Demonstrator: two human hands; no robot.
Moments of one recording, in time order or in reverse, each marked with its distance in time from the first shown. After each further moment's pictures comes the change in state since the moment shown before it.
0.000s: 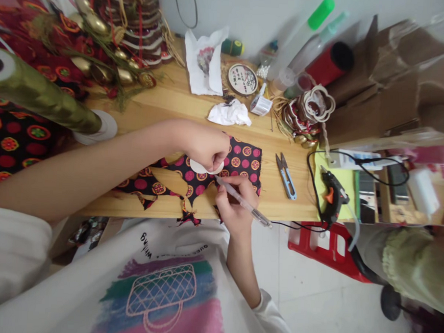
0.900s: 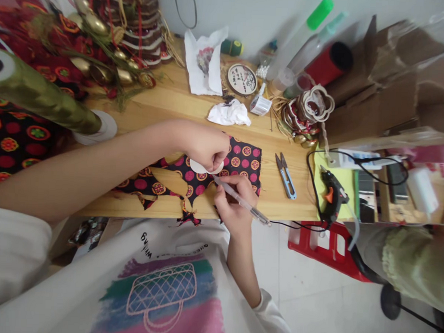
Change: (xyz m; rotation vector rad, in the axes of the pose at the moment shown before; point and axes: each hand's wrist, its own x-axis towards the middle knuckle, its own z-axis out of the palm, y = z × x) left_hand 0.000 -0.001 0.000 0.011 -0.010 -0.015; right_hand 0.001 0.001 -0.001 0.022 -0.031 0.007
